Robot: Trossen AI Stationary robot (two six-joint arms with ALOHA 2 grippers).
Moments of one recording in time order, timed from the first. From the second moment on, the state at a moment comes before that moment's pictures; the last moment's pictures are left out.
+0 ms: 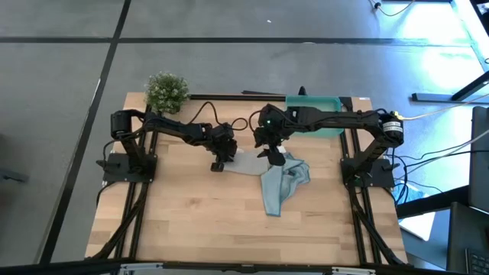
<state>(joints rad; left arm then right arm) 0.27 1.75 0.85 -0.11 0.23 0.37 -0.21 1.67 1.32 -0.62 -0.37 -0.28</state>
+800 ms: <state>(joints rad) 0.27 1.75 0.85 -0.11 0.23 0.37 -0.20 1.91 1.32 -0.51 -0.35 -0.06</state>
